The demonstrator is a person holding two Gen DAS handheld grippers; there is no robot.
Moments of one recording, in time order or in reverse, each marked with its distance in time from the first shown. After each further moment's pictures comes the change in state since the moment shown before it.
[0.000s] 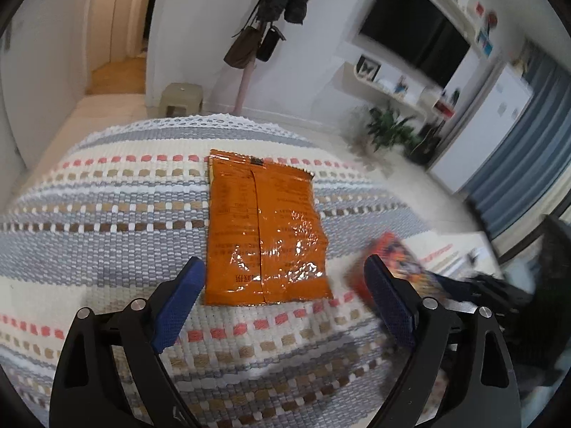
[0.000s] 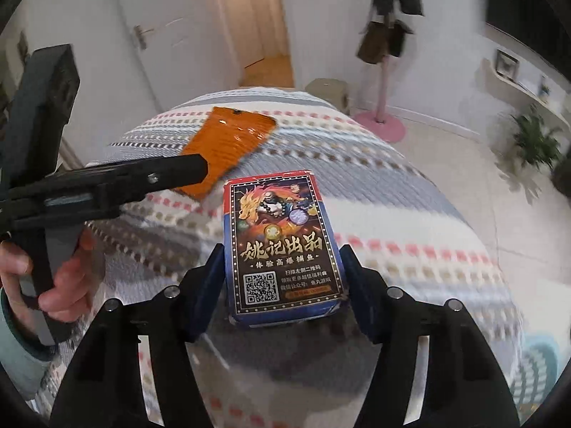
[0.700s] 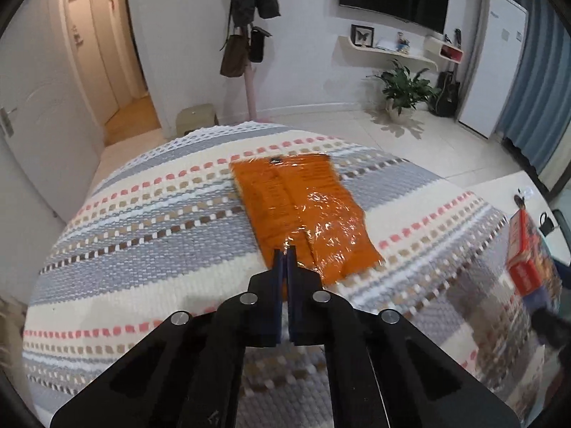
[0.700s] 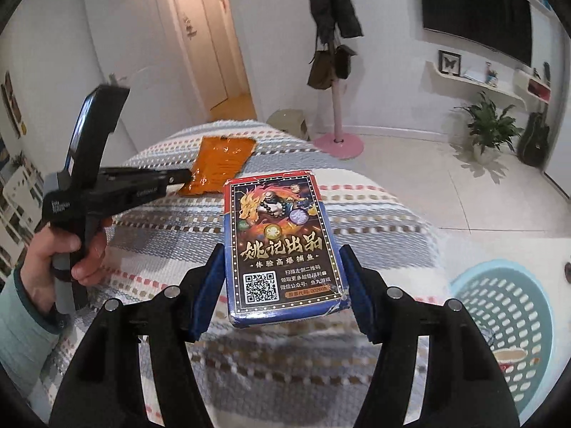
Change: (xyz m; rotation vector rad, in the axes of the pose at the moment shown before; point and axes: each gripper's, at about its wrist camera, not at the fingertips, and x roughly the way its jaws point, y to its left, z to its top) left arm -0.013 -0.063 -0.013 0.238 0.020 0.190; right arm -0.112 -0.037 -0.077 0.131 -0.165 -0.085
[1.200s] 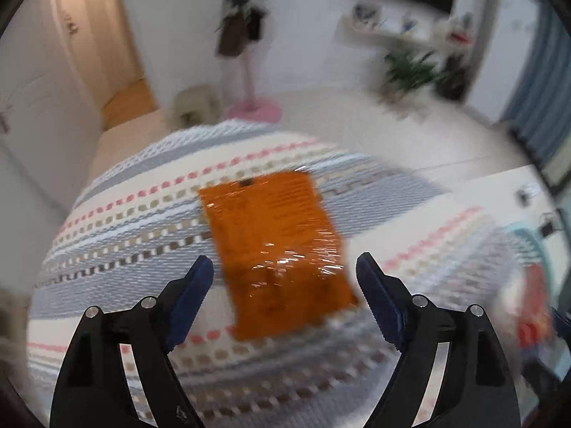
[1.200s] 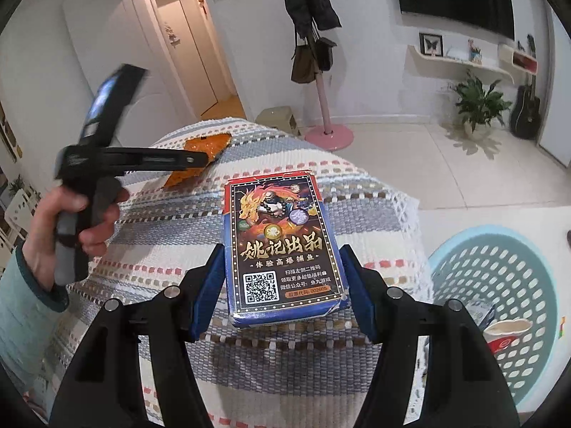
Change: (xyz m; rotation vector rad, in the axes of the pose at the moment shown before) left arm 0.041 -0.012 0.039 -0.023 0.143 0.055; right arm -0.006 -0.028 -0.017 0.092 0.022 0.009
